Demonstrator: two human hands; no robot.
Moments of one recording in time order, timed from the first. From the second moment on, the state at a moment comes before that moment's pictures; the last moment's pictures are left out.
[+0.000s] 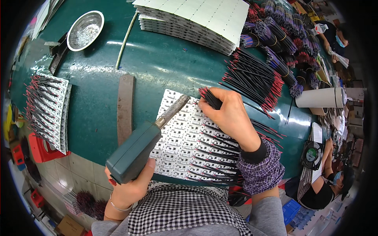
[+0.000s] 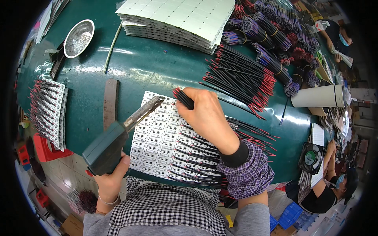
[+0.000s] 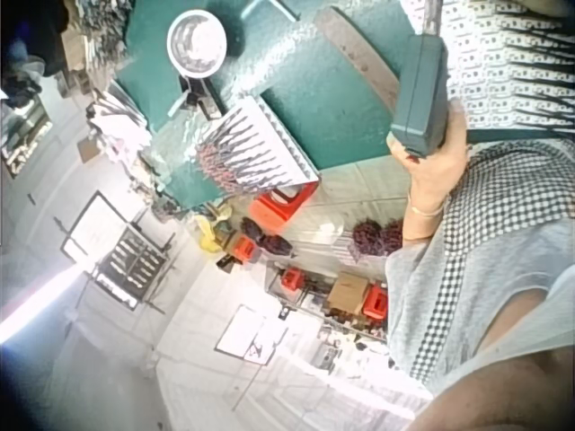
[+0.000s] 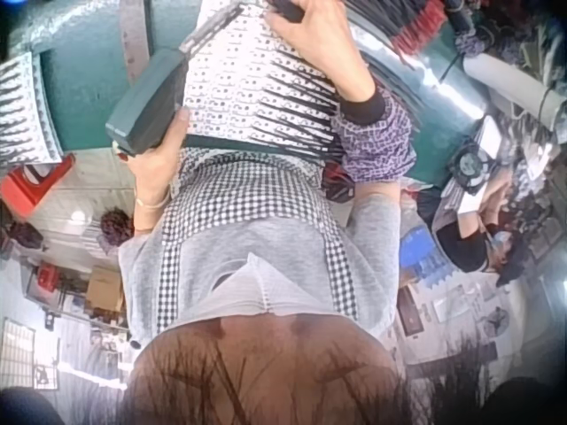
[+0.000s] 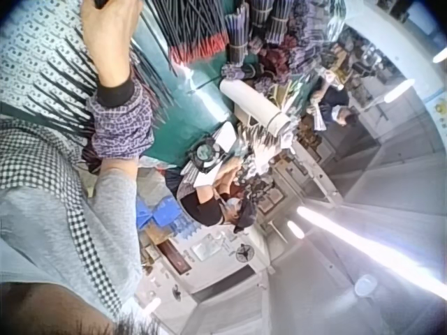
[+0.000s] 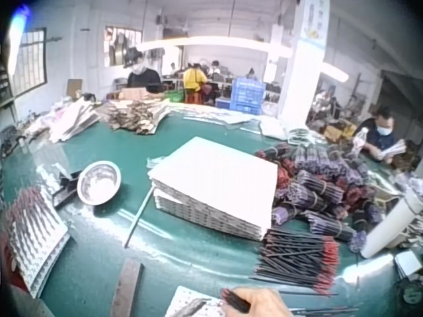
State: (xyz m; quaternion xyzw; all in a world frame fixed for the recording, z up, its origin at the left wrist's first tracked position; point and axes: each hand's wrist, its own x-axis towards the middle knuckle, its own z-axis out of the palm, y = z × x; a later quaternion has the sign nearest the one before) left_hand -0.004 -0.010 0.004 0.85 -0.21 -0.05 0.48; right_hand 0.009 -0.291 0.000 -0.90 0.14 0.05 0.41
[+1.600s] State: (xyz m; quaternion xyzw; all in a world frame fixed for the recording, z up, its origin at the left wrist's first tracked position) left_hand -0.002 -0.016 0.010 0.80 -0.14 -0.16 0.56; right_hand -0.014 -0.271 -0.018 -0.91 0.09 -0.07 0.39
